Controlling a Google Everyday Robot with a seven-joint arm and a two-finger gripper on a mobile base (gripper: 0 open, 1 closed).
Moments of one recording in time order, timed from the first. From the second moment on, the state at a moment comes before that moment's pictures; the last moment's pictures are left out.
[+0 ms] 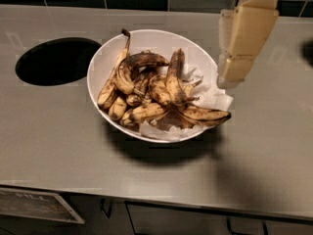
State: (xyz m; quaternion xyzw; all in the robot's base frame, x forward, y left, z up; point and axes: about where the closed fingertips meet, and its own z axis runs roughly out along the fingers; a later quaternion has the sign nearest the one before) arm 0.437 -0.072 1.080 -0.74 0.62 -0.09 0.24
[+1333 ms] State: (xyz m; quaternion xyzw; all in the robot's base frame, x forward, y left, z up) arm 0.525 0.019 1.029 -0.82 0.54 -0.03 0.19
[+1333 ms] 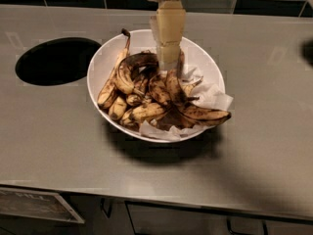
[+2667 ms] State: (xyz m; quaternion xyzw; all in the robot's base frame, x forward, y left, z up) arm 0.542 0.043 1.006 -0.83 0.53 0.03 0.18
